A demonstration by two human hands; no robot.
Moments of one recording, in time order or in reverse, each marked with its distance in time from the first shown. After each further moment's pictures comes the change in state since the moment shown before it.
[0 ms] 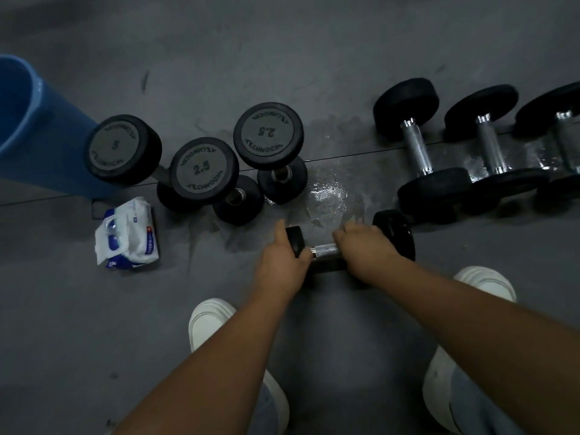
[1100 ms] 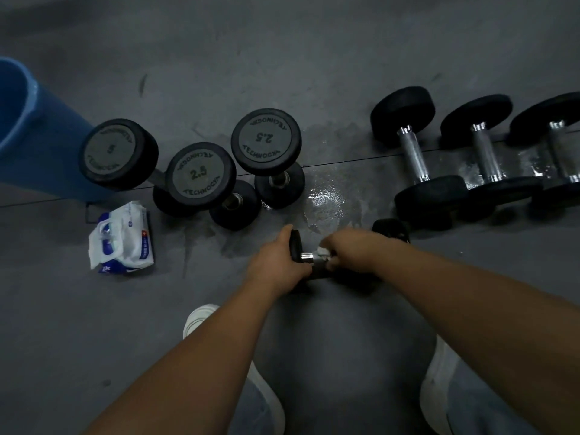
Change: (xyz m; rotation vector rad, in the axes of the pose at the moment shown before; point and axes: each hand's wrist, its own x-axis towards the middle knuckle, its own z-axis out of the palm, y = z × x) left_hand 0.019 -0.003 -0.009 0.154 -0.152 0.053; right_hand 0.028 0.006 -0.011 0.263 -0.287 -0.119
